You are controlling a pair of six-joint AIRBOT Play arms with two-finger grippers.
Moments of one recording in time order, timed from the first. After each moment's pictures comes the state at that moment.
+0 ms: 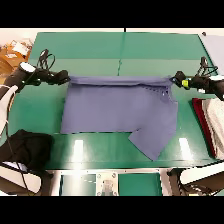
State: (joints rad) left arm 0.08 -1.71 1.38 0.81 -0.82 -1.17; right arm -0.39 -1.70 1.27 -0.60 0.79 1.01
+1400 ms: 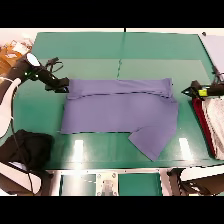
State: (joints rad) left arm 0.02 -1.75 1.58 1.18 -1.34 -1.44; right arm -0.61 -1.62 1.30 -0.85 1.19 1.17
